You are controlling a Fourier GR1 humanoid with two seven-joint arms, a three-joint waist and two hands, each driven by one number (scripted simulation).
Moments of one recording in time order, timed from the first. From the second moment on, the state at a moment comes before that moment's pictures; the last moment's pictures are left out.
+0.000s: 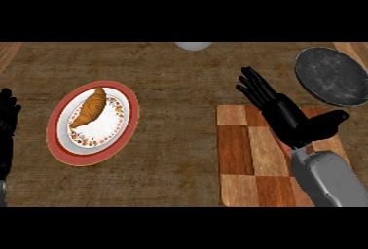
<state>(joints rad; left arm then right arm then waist) -0.01 0.57 -0.02 -1.57 0.17 0.38 0.06 -0.36 -0.34 0.29 -1.48 -0.42 0.09 -0.02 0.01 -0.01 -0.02</state>
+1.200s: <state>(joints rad) -0.21 0.40 -0.14 -1.51 0.24 0.27 0.04 -0.44 -0.94 0.03 -1.14 -0.18 0.59 -0.70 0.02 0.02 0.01</state>
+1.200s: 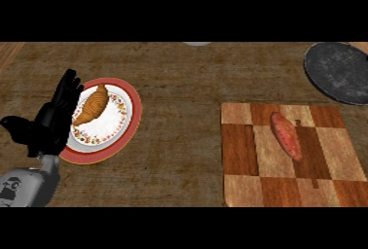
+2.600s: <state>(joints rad) -0.24 0.36 -0.11 -1.44 0.22 0.23 0.03 -0.58 -1.08 0.34 -1.18 -0.03 0.49 -0.81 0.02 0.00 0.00</state>
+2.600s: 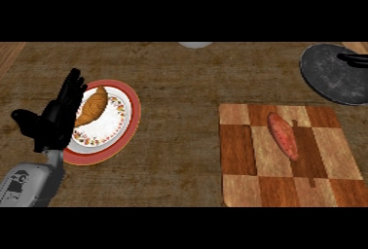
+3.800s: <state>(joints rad) -0.24 0.33 -0.07 -1.43 0.17 0.20 0.04 -0.65 -0.91 0.52 -1.06 0.23 0.40 -0.82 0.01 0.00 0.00</state>
